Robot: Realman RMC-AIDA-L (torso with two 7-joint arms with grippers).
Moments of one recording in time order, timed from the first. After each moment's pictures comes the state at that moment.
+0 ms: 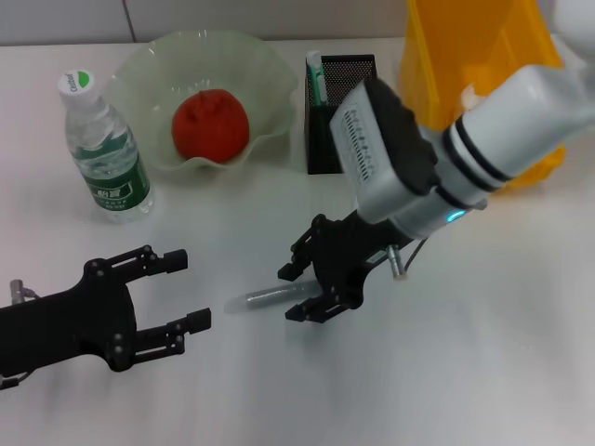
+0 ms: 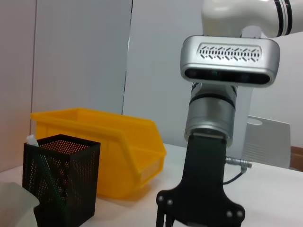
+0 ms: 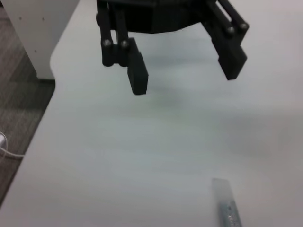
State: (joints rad) left arm -0.31 -2.04 0.65 0.46 1.94 1.74 -0.90; right arm 0.96 2.09 -1.49 -0.52 -2.04 -1.27 1.48
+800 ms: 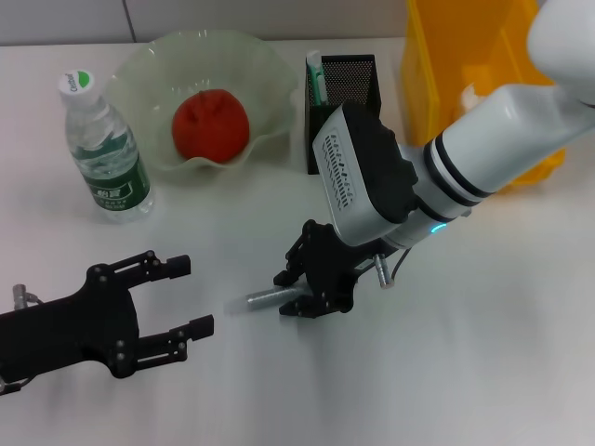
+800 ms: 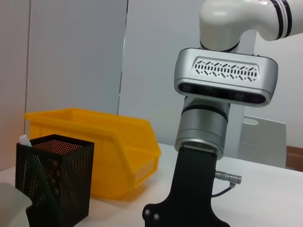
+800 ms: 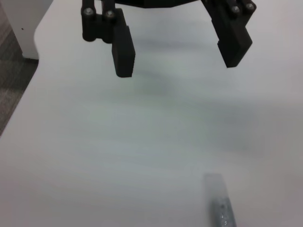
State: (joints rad) left arm -0.31 -2.04 0.65 0.46 1.95 1.75 -0.89; right arm 0.95 2.09 -1.69 -0.52 -1.92 -1.13 1.48
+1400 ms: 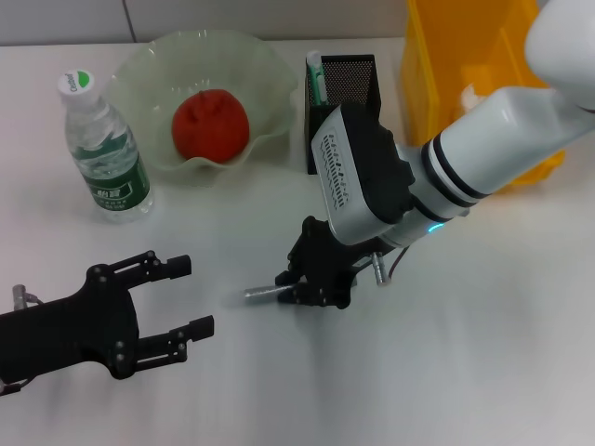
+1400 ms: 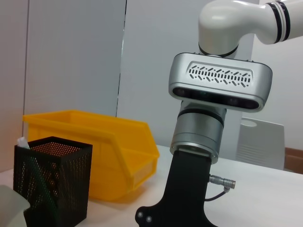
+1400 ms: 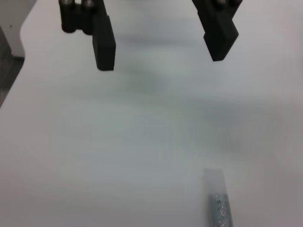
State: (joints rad) left arm -0.31 -2.04 0.64 0.46 1.95 1.76 -0.89; right arm 0.95 2.09 -1.71 -0.53 -1.90 -1.10 1.49
